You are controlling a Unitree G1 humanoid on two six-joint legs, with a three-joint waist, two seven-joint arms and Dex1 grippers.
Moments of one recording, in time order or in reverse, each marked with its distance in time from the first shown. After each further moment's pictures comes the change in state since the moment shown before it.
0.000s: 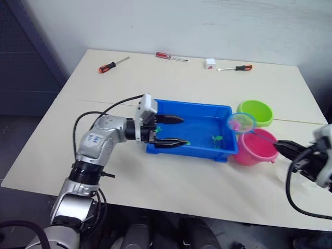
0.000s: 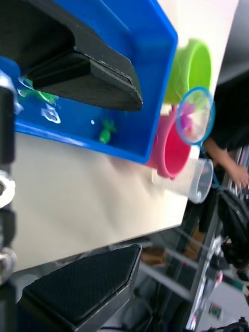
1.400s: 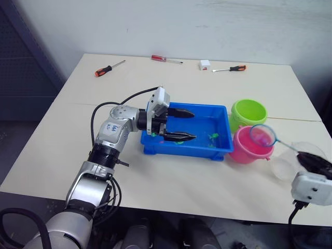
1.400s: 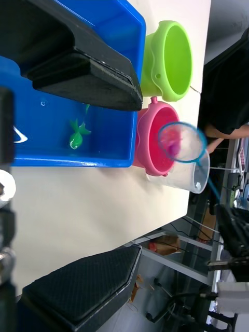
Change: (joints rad) left arm -0.139 -0.078 0.000 0.261 0.097 -0.172 -0.097; right arm 0.471 -0.085 0.176 0.235 -1.032 -1.430 0.064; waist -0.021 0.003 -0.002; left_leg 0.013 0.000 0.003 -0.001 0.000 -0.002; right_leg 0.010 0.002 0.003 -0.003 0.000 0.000
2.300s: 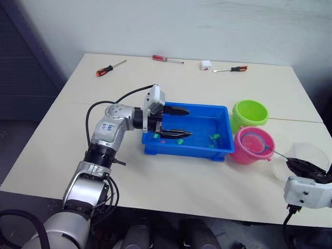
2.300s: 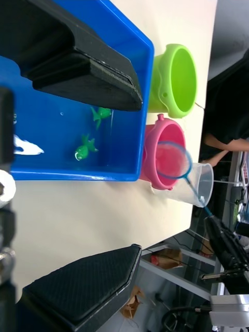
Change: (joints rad) left arm 0.003 0.022 0.026 -0.004 0.013 -0.005 0.013; right arm -0.131 0.032 0.025 0.044 0.010 -0.001 0.016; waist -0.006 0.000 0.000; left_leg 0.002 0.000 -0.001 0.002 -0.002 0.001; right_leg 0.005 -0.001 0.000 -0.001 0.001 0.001
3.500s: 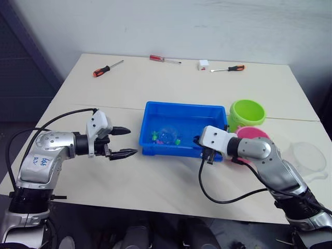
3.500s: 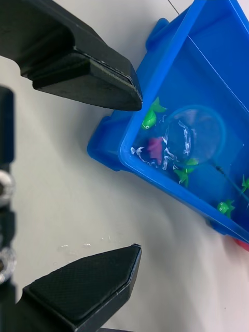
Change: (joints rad) left arm 0.528 0.452 0.220 -0.545 -0.036 0.248 0.190; right arm -0.923 0.077 1.005 0.312 0.301 0.602 0.082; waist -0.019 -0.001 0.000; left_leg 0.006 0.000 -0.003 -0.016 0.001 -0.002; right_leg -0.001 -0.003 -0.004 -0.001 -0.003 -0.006
